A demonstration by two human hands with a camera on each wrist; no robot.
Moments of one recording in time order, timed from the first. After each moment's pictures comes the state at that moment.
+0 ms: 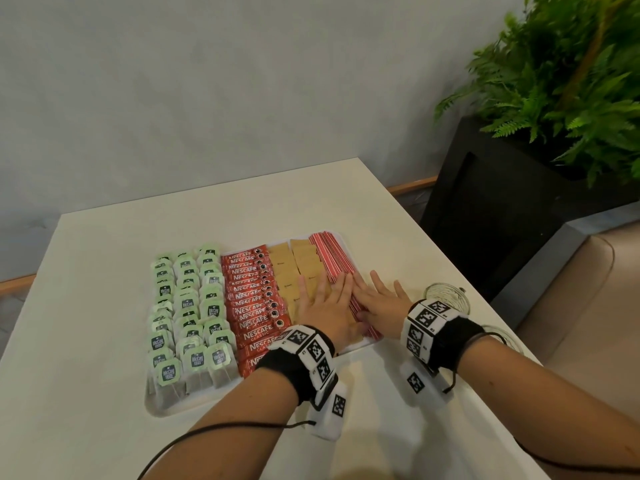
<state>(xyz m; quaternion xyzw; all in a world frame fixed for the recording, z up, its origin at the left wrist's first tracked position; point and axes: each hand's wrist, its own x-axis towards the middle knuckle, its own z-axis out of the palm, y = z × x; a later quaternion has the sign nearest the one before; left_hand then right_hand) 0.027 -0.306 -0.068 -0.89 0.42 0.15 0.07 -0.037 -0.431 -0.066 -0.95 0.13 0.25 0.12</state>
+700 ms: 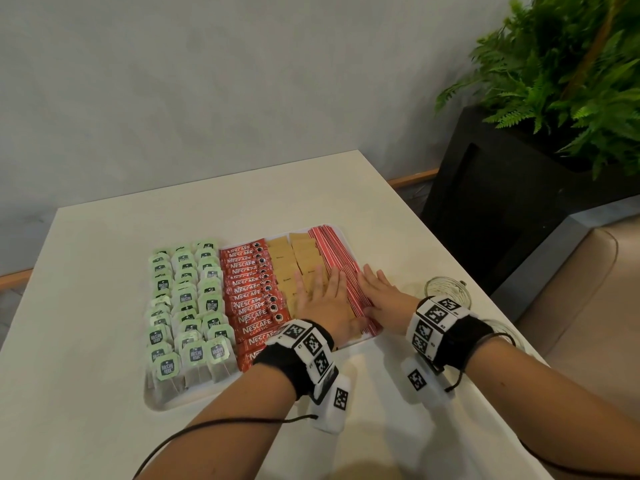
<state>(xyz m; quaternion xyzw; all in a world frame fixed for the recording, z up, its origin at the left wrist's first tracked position) 0.024 -0.309 -0.064 -0.90 0.39 0.19 0.08 -0.041 -0.433 -0.056 -0.93 0.15 0.26 0.20</state>
